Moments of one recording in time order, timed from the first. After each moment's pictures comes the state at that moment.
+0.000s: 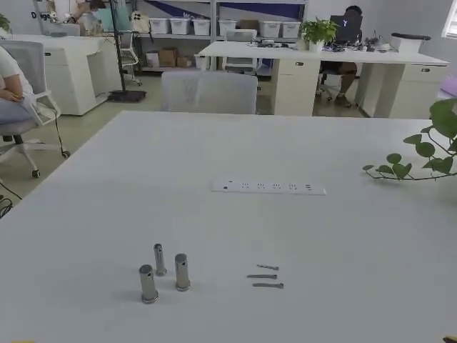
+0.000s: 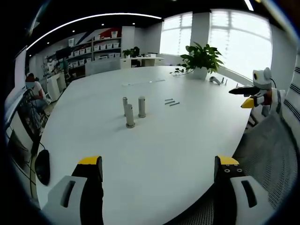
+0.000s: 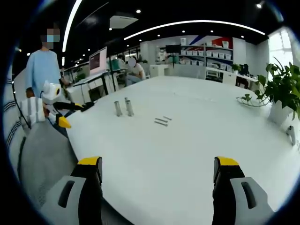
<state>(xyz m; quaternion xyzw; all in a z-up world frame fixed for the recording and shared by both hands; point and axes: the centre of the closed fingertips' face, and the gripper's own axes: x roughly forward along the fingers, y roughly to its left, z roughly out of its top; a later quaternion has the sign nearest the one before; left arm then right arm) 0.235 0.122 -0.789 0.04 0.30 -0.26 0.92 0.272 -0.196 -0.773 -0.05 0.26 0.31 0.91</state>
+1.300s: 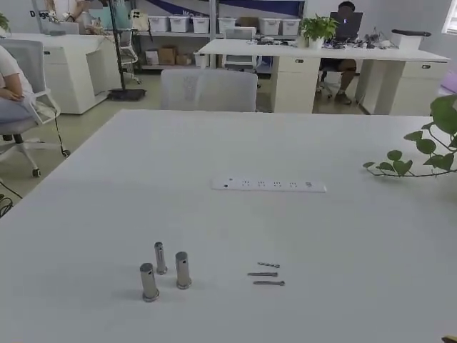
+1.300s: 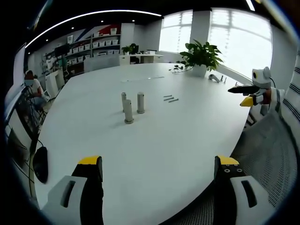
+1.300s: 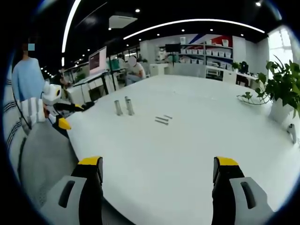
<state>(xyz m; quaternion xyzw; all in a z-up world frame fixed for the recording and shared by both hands) 0.232 0.125 -0.798 0.03 0.31 -0.26 0.91 0.270 -0.195 -0.776 -0.05 0.27 0.31 0.91</state>
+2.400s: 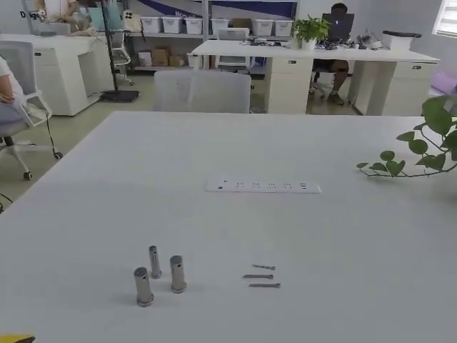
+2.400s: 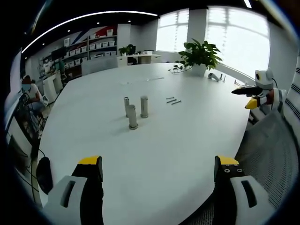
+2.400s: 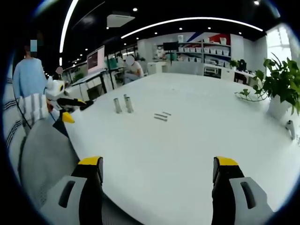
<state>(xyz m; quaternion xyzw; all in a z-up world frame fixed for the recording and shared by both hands) 0.254 0.131 -0.789 0.05 0.31 -0.27 0.91 0.264 -0.199 -0.779 -0.04 0.27 0.30 0.91</state>
